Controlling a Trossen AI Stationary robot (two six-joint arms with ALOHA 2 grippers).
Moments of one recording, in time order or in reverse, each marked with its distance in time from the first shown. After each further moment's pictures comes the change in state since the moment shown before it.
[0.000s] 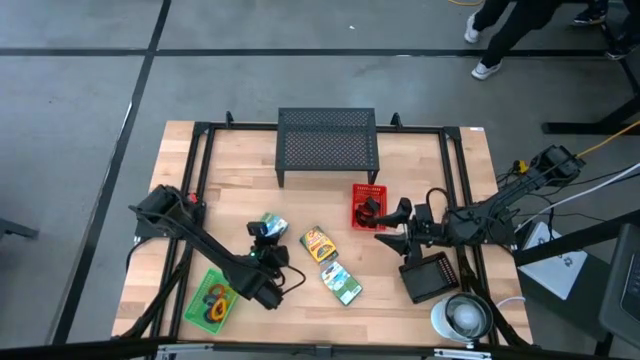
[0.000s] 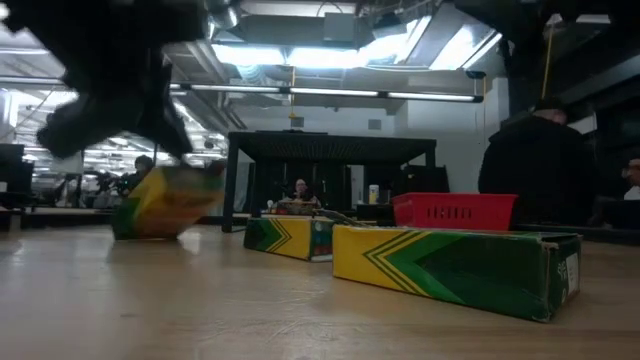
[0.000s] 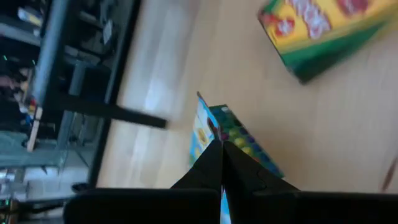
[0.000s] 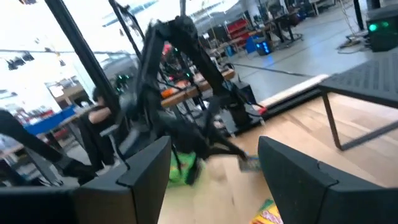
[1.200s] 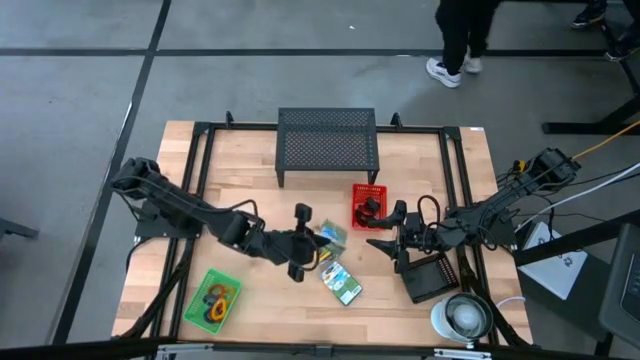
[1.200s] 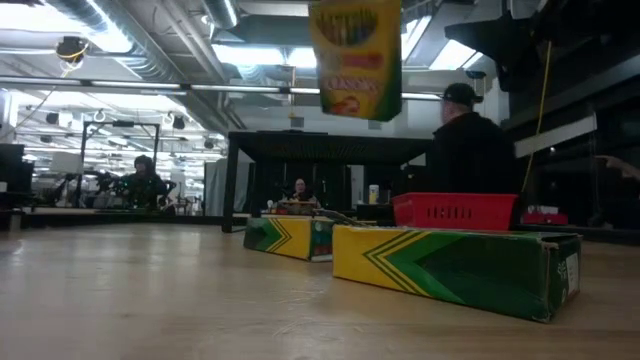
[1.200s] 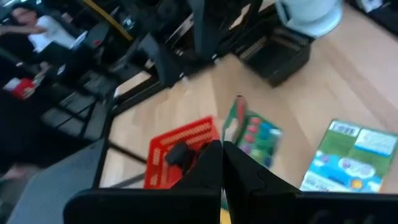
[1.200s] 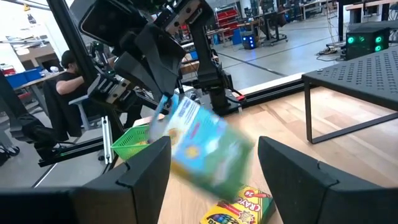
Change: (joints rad) left arm 0.222 -0.314 0.002 0.976 0.397 1.146; right arm -0.002 0.117 0.005 0.005 0.030 -0.110
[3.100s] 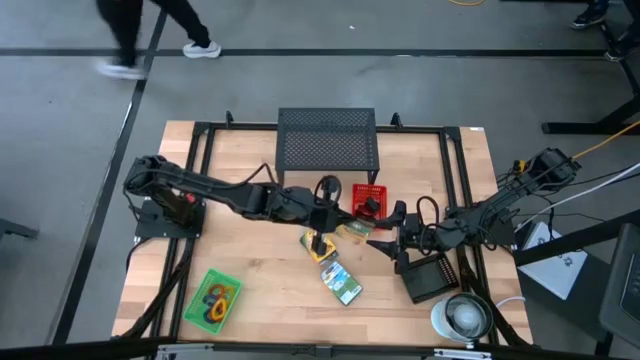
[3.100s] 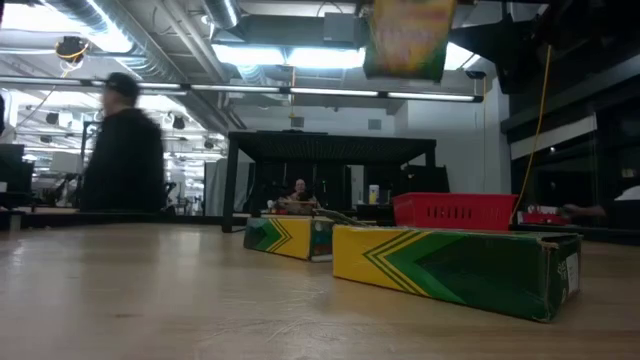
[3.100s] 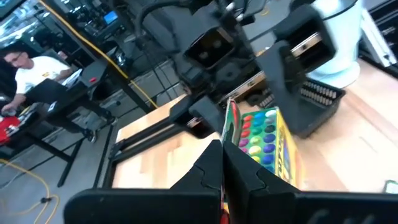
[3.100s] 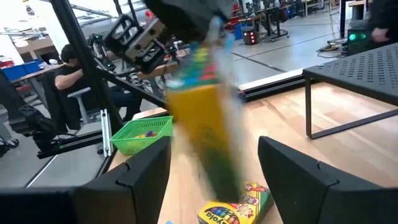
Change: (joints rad) left arm 0.242 0.074 0.142 0.123 0.311 0.149; right arm 0.000 -0.002 0.000 -0.031 -0.008 0.003
